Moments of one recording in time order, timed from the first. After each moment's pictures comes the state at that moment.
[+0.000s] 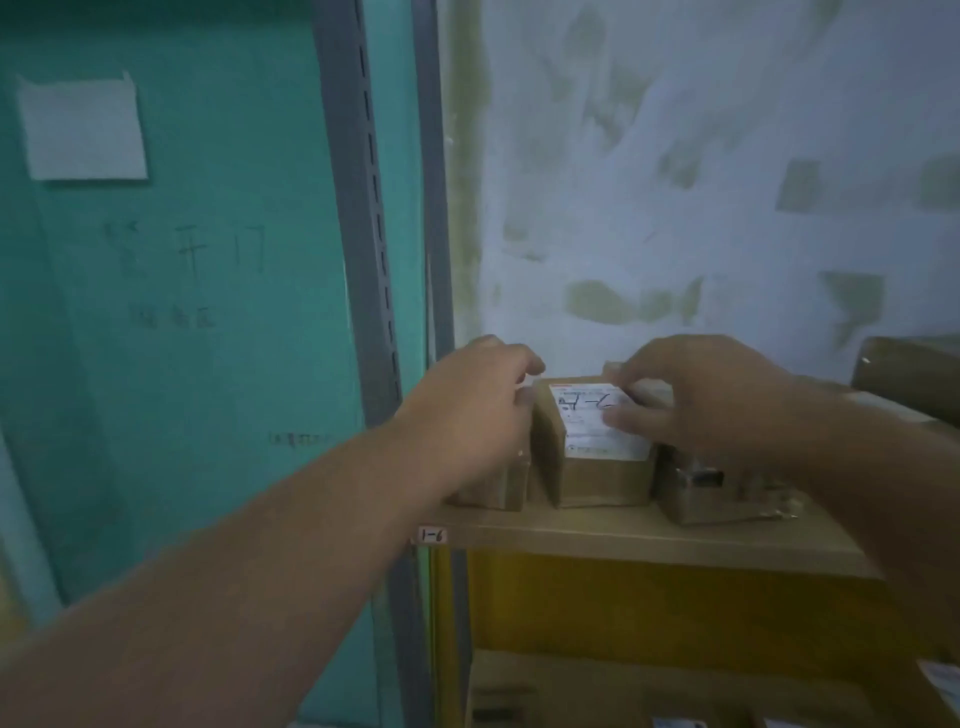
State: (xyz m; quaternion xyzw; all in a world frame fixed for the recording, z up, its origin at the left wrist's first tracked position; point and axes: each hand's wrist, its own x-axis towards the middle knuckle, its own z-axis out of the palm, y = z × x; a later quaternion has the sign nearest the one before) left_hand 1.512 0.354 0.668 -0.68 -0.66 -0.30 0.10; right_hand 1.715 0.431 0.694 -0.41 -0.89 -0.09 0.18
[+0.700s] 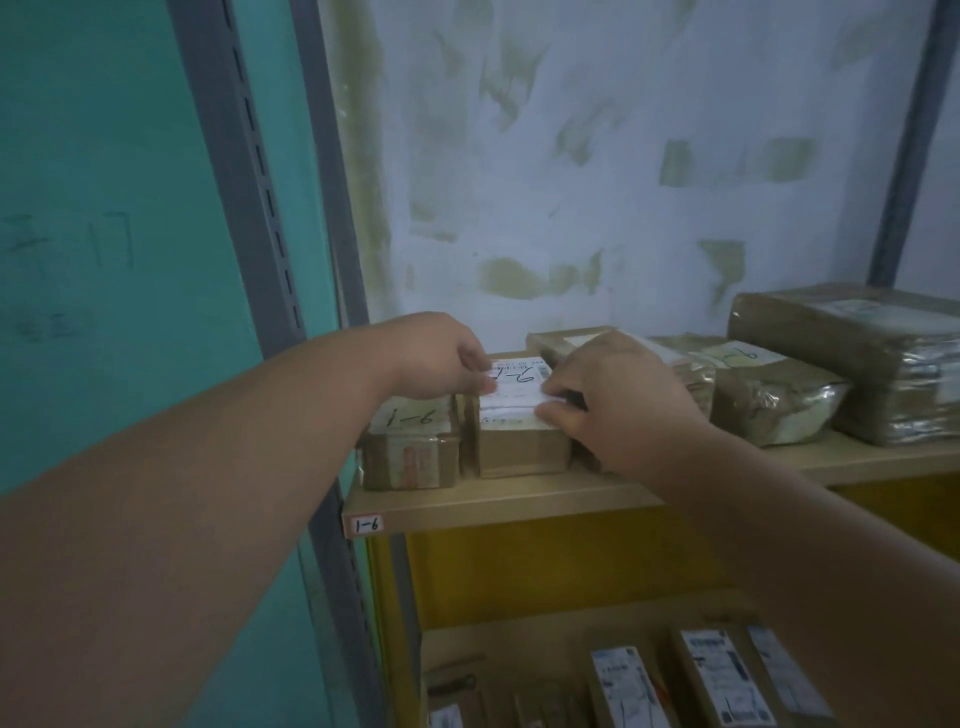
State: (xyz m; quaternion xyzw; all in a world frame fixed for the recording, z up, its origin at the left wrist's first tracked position) left_hand 1.501 0.417 0.695 -0.76 -0.64 -0.11 -0.01; right_hand 1.711 0.418 0.646 -0.44 -0.85 -0.16 0.24
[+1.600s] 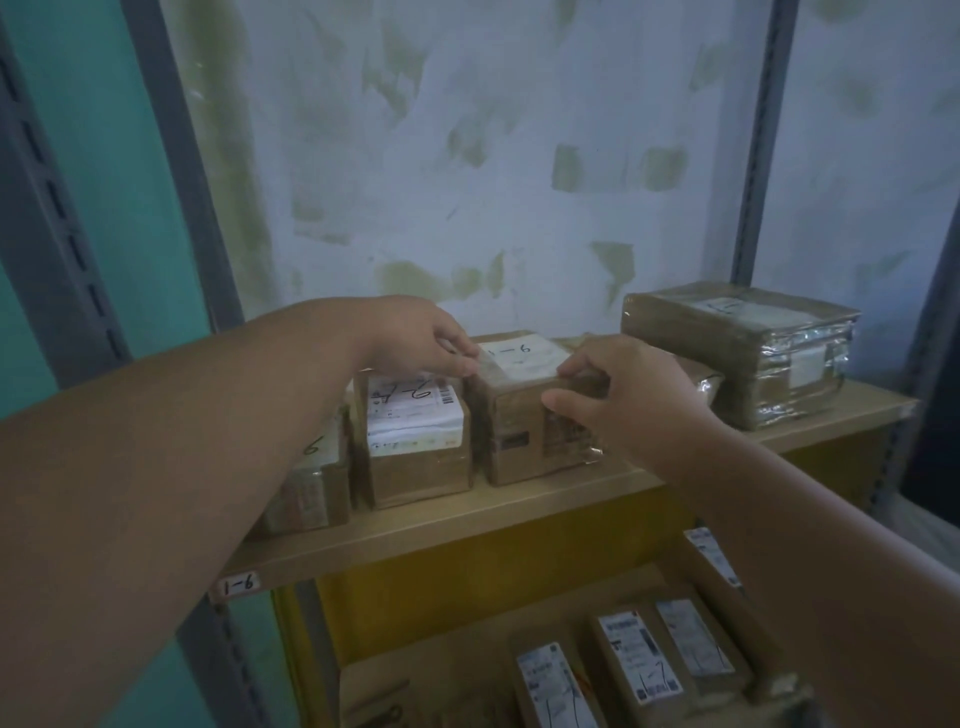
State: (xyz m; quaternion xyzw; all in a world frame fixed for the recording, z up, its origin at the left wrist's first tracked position) left_hand 1.556 0.479 0.714 -0.82 -0.56 -0.07 -0.06; right_hand 1.789 0.419 0.650 -0.58 -0.74 -0.01 0.35
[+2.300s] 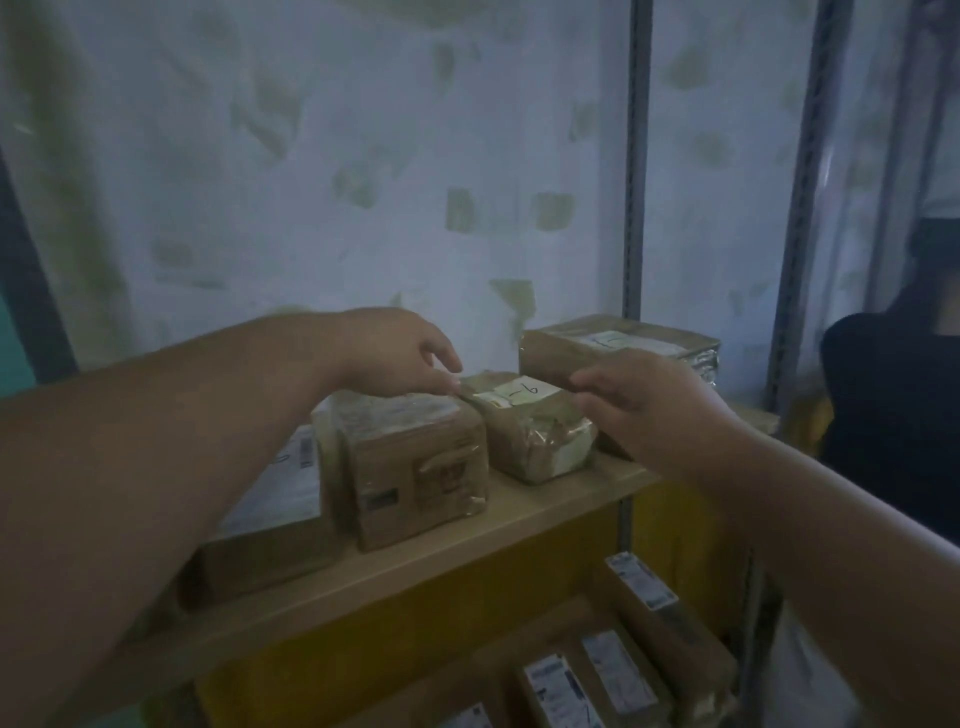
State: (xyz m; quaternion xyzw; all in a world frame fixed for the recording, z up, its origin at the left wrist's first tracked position) left_hand 1.657 0.482 0.742 -0.87 -0.50 -0.05 0.01; right_hand 1.905 0.412 0.672 -0.62 -0.73 -0.06 0.30
